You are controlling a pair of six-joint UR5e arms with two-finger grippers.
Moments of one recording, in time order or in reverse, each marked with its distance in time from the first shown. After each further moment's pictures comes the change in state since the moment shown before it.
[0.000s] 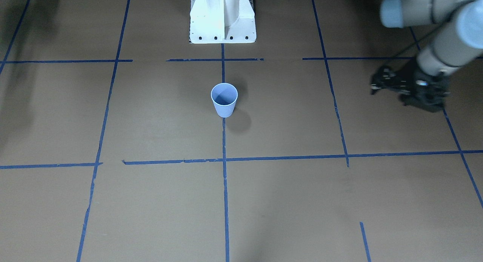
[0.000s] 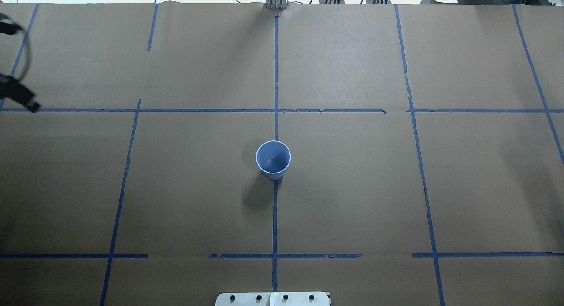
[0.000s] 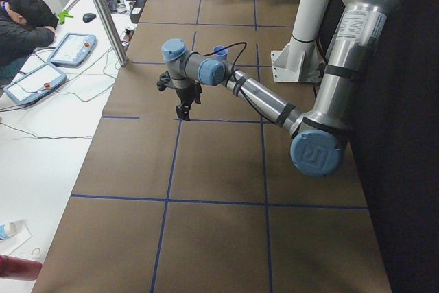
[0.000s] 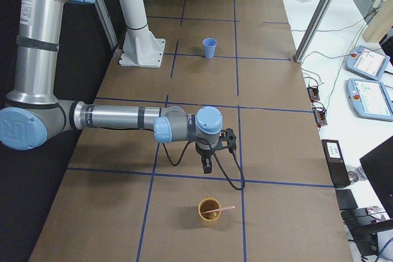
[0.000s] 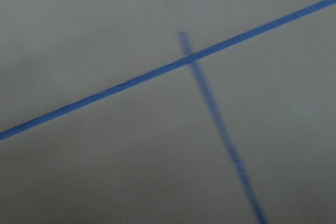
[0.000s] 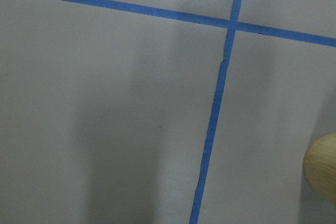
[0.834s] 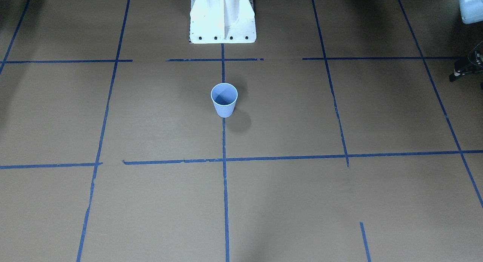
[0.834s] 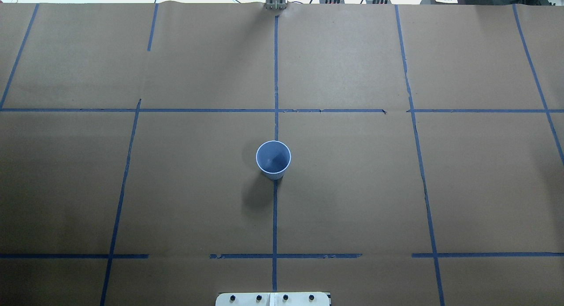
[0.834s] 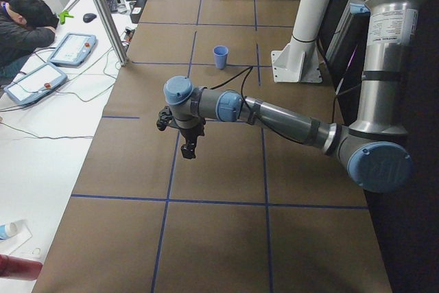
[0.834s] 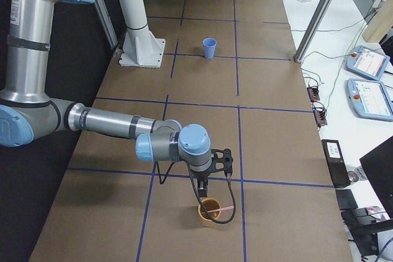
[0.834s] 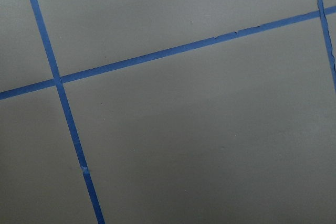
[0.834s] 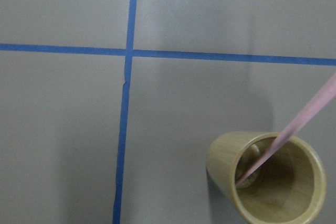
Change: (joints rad) left arm -0.126 0.138 0.005 -0.057 -0.035 0.065; right arm 0.207 -0.021 -0.116 0.192 -0.062 0.048
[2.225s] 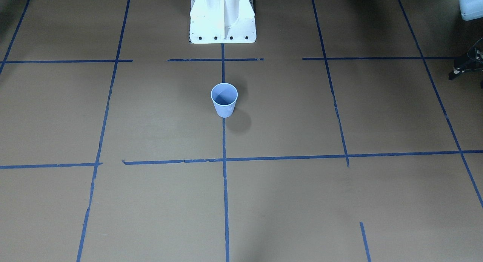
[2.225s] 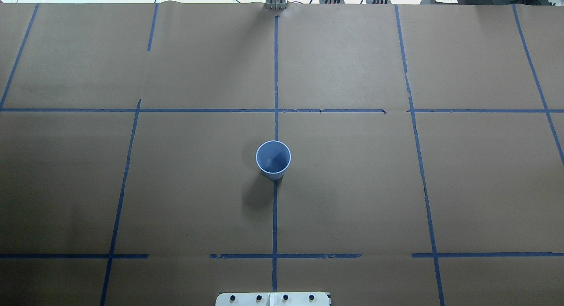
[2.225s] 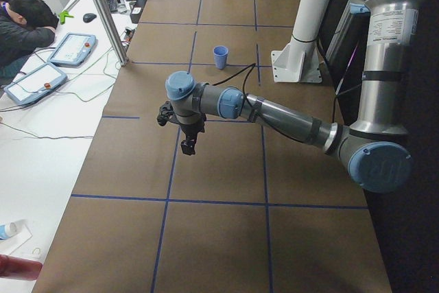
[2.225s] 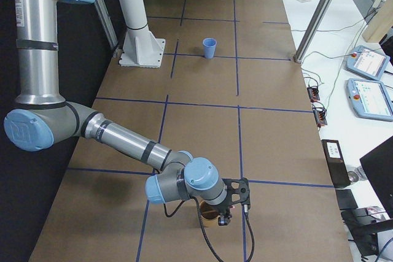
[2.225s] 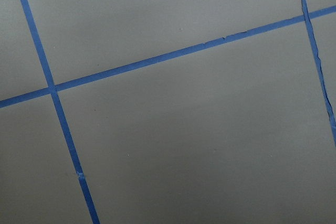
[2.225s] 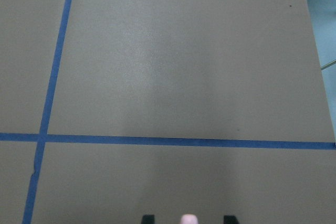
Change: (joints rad) left arm -0.001 0.002 -0.024 -0.001 -0.003 0.005; right arm 0.036 0.160 -0.357 0.395 -0.060 0.095
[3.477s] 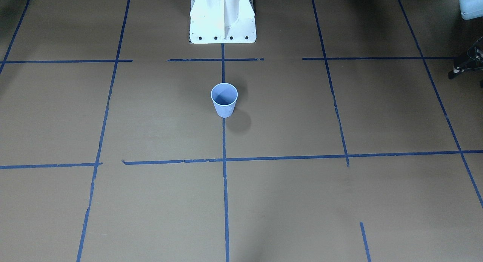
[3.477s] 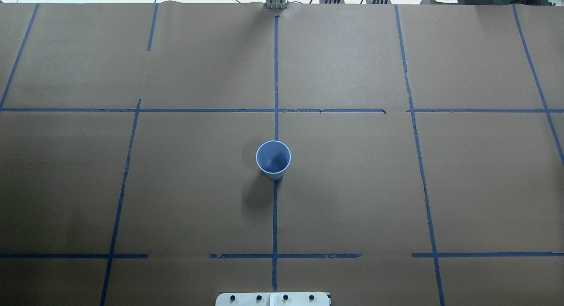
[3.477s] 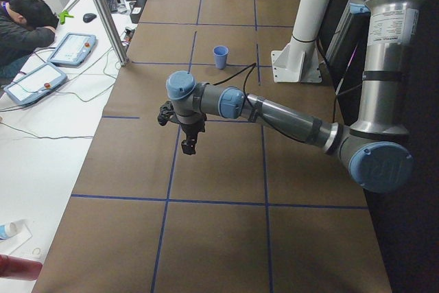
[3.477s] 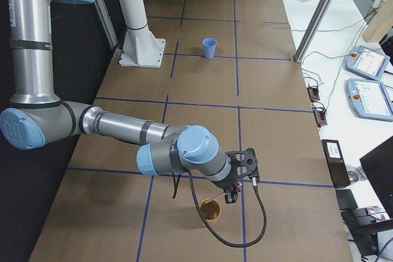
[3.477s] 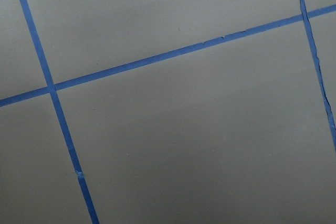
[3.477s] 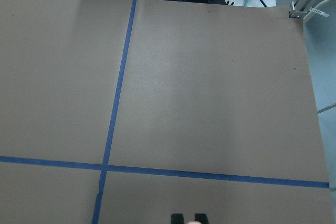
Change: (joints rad) left arm 0.000 0.003 -0.005 0.001 -0.001 0.000; right arm 0.165 0.014 0.339 -0.451 0.112 -0.221
